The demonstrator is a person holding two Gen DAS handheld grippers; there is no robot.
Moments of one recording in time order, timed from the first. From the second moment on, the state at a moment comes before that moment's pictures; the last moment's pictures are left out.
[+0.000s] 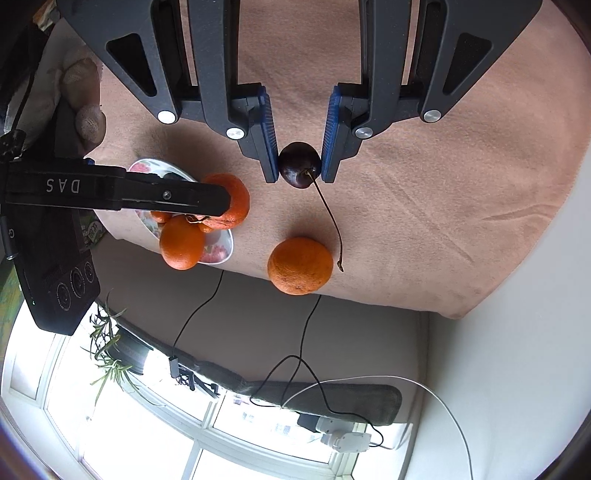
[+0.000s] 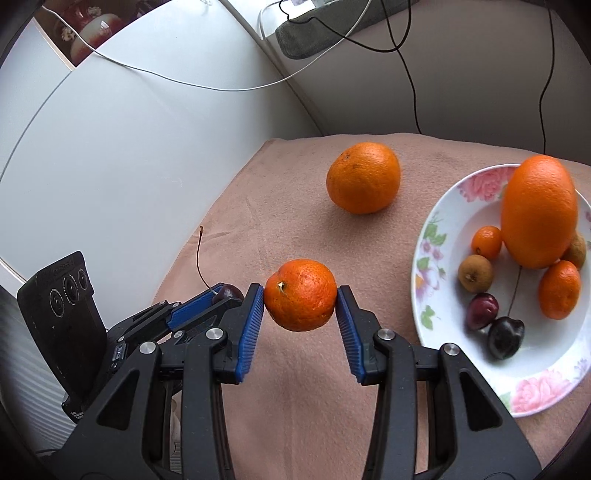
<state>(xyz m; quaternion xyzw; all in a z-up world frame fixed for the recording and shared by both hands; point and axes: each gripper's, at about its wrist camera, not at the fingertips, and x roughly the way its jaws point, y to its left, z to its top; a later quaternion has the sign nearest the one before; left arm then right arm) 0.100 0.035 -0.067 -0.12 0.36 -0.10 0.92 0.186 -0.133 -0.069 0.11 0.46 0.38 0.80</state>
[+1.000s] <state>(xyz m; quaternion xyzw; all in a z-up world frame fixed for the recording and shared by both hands) 0.133 -0.073 -0.062 -0.08 0.37 -0.18 0.91 0.179 -0.296 -0.074 0.16 0.45 0.27 0.84</state>
